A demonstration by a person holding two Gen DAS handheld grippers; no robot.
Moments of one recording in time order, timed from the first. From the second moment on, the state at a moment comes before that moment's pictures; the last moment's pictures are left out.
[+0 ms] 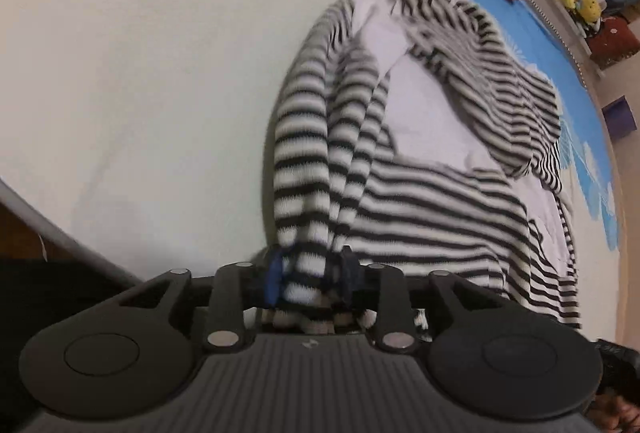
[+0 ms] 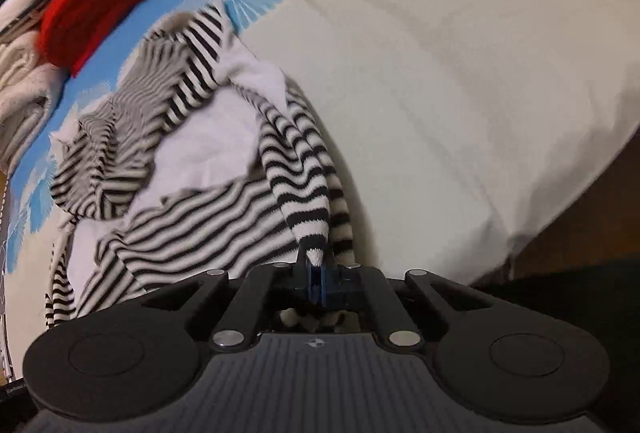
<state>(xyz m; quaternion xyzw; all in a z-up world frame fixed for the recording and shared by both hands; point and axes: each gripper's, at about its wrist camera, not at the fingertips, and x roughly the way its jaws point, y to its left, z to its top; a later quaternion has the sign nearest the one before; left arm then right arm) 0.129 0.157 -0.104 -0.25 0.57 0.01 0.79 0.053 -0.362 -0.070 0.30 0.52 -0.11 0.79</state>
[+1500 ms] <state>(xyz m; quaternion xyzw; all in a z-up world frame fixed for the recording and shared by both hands) 0.061 0.173 0.100 -0.21 0.37 -0.11 0.90 -0.021 -0.377 0.113 0.31 0.32 0.05 0.90</state>
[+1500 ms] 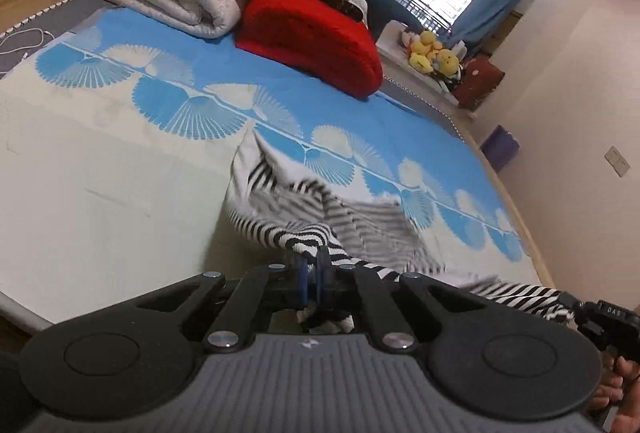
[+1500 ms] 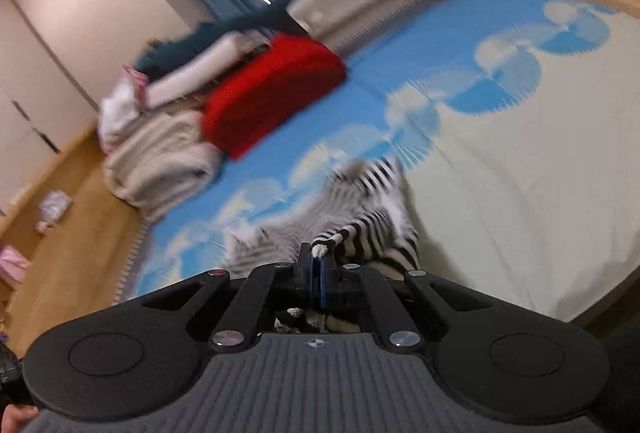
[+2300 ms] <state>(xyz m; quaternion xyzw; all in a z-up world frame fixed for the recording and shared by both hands) 0.335 0.172 -0.035 -0.26 0.43 -0.11 0.86 0.256 -0.404 -0.021 0.30 0.39 -0.02 0.87</state>
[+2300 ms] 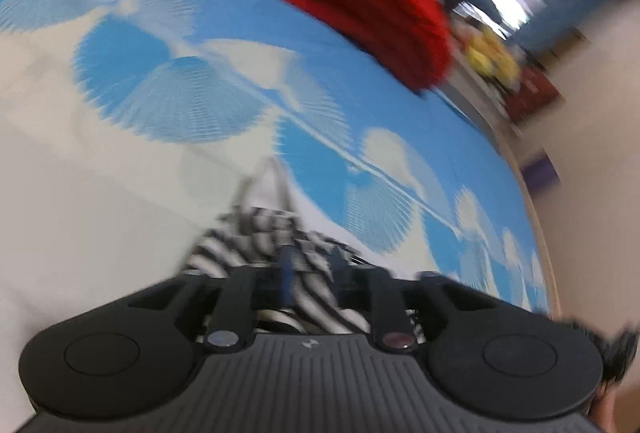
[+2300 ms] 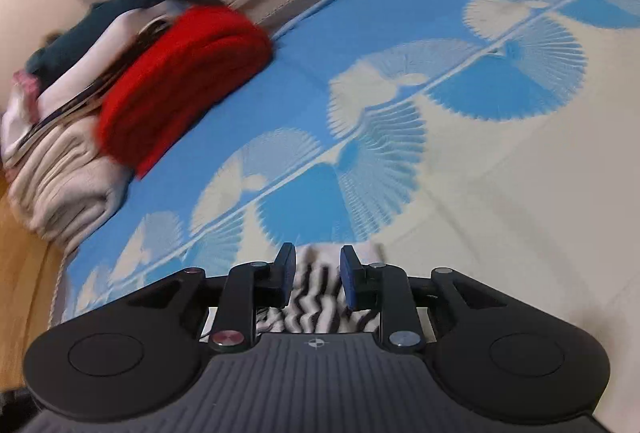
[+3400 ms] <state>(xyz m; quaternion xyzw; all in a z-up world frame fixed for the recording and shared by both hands) 0.403 0.079 -0.083 -0.19 0.46 -0.15 0.85 0.341 -0.330 -0.060 0.14 0.38 -0.04 0.91</state>
